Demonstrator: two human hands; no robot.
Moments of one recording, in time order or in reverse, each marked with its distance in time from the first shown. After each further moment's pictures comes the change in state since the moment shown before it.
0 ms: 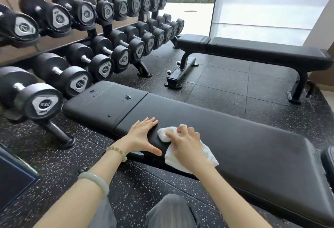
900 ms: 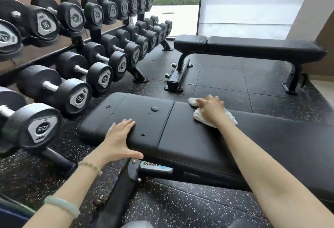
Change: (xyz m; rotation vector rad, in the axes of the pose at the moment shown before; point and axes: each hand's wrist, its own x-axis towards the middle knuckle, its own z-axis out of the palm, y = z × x) left_hand 0.000 -0.208 -0.072 0.178 0.150 0.060; right_hand 0.185 0.017 0.068 -0.123 -0.210 0.366
